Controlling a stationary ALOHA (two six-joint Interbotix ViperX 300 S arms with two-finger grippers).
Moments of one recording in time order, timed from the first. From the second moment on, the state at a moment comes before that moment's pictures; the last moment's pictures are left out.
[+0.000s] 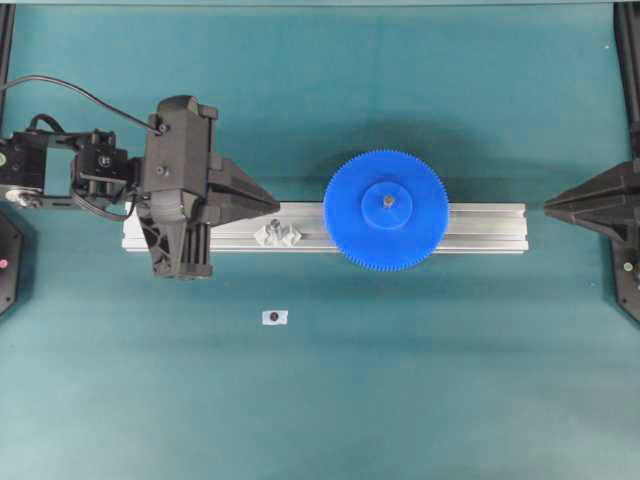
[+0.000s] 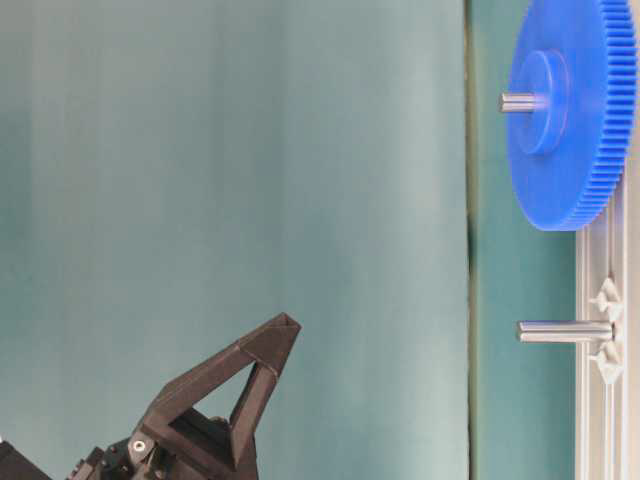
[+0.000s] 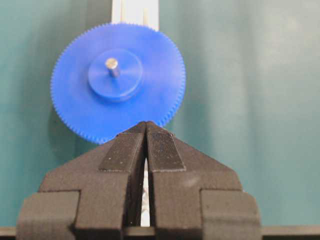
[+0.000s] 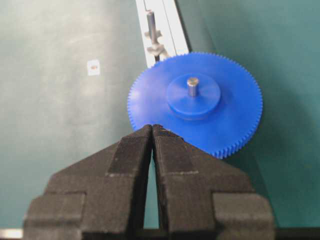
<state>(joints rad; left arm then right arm) 0.05 -0.33 0.66 0.02 0.12 0.11 -0.10 -1.20 1.24 0.04 0.32 0.10</state>
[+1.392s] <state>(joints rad) 0.05 -0.33 0.69 0.02 0.11 0.11 -0.10 -1.22 1.28 0.04 0.31 0.10</state>
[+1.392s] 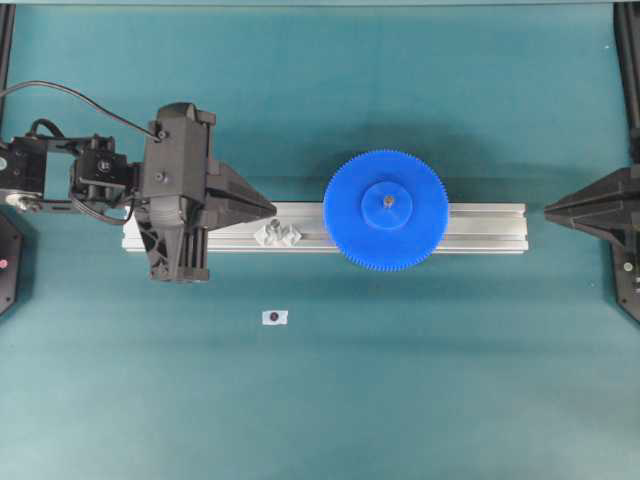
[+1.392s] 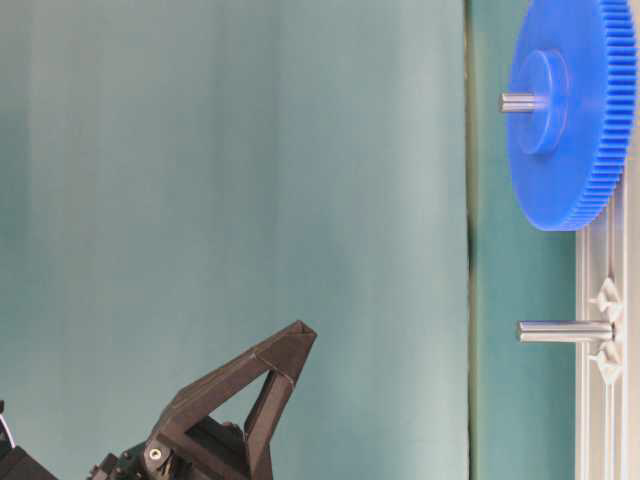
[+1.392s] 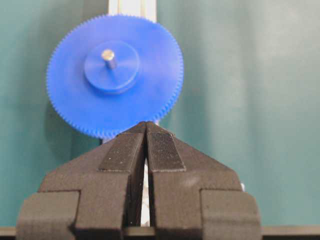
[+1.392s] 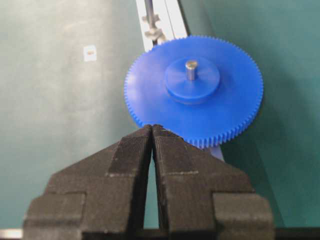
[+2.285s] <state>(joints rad) 0.03 -0.32 0.69 0.02 0.11 0.11 -0.10 -1.23 1.30 0.04 0.28 0.10</state>
